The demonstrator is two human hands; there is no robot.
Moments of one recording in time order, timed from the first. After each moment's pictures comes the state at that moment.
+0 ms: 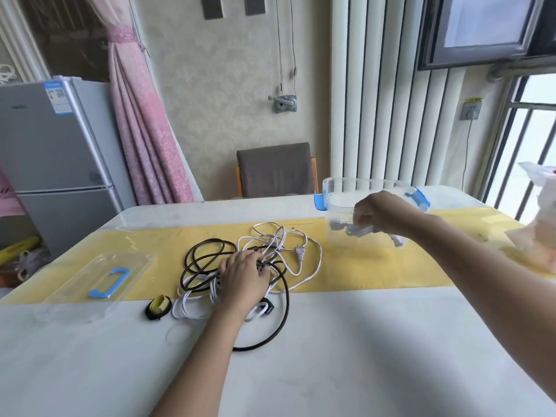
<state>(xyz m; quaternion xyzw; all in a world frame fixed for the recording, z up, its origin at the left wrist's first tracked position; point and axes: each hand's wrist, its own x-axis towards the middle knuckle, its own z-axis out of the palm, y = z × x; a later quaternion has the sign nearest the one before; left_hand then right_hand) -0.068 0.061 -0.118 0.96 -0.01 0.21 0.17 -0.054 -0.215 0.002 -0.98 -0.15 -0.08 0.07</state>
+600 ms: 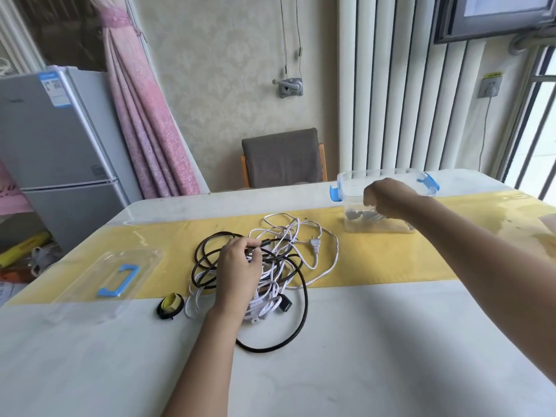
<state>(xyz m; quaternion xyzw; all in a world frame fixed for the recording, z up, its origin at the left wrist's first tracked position) -0.074 0.086 -0.102 0.89 -0.02 0.28 0.37 0.017 -0.206 -0.026 -1.00 -0.05 -0.06 0.03</state>
